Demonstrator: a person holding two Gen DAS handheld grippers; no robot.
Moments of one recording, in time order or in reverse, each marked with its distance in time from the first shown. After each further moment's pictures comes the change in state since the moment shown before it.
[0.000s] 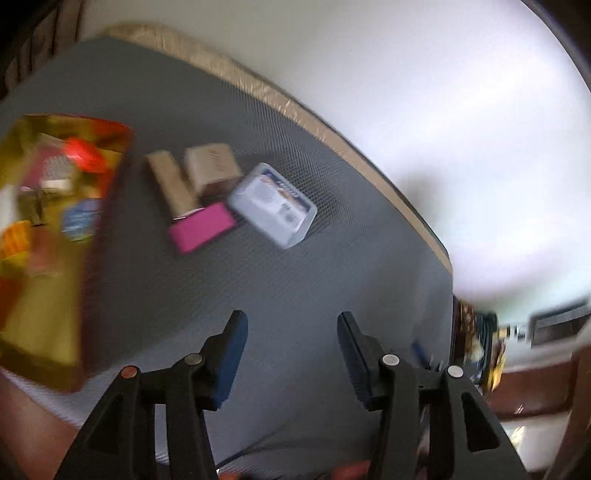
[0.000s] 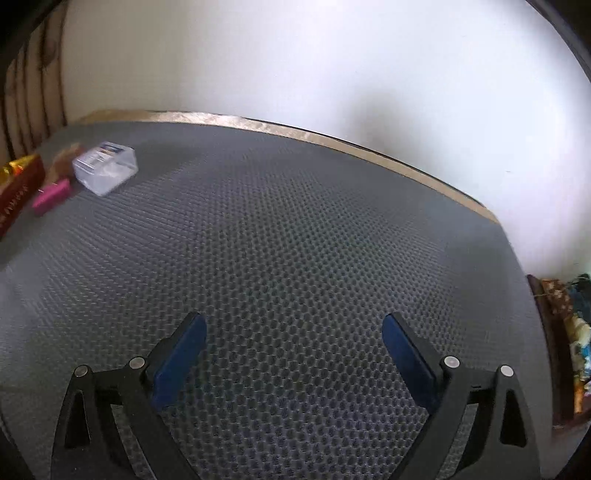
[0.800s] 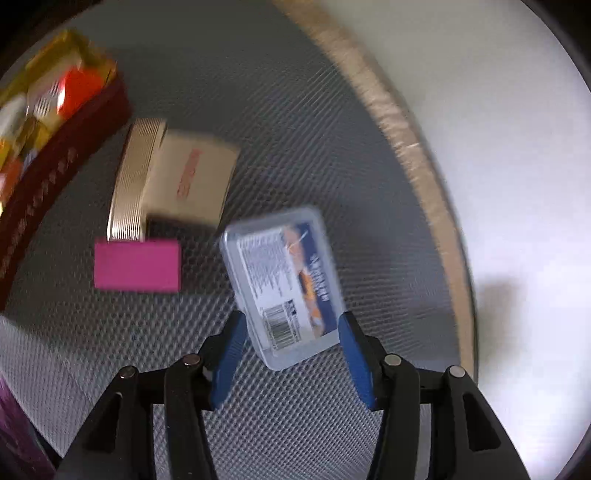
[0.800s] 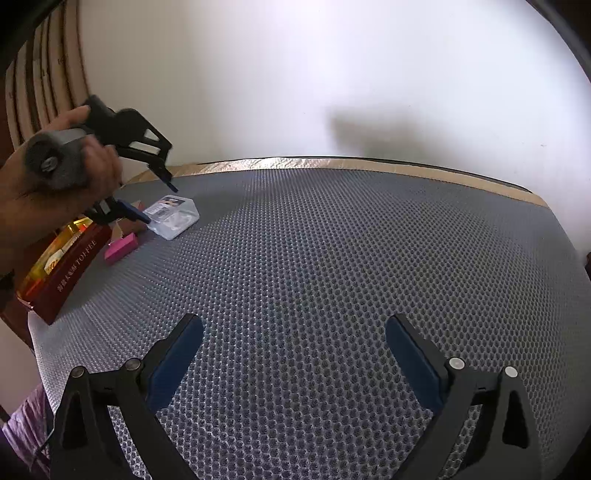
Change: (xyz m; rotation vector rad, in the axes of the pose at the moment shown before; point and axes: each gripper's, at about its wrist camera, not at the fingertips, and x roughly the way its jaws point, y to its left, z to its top) left arm 0.119 -0.006 0.086 -0.615 -0.072 0.289; right arm -0.027 -0.023 -0.016 0.129 -0.122 0.298
